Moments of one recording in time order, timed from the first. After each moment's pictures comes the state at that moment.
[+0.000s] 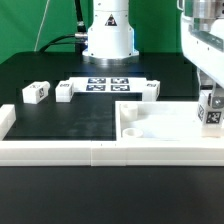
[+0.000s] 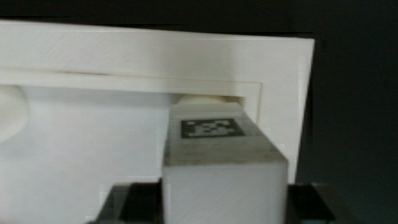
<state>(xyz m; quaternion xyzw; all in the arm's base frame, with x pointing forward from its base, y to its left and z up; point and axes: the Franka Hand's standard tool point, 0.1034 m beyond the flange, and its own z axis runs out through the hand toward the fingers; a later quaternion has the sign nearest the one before) 0.642 0.120 0.083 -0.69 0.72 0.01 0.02</state>
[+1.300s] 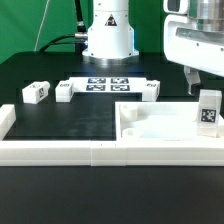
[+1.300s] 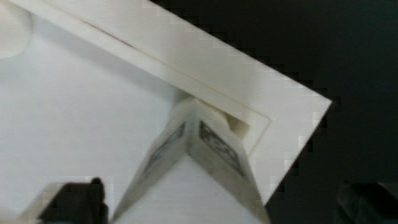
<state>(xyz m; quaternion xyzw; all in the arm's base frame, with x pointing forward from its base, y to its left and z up) 0.641 0.127 0.082 -0.86 0.50 0.01 0.03</state>
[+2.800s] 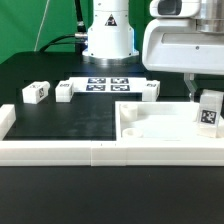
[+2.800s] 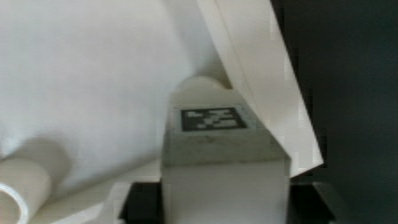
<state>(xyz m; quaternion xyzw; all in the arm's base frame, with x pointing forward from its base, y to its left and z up) 0.643 0.122 0.082 -0.98 0.21 -0.01 0.02</state>
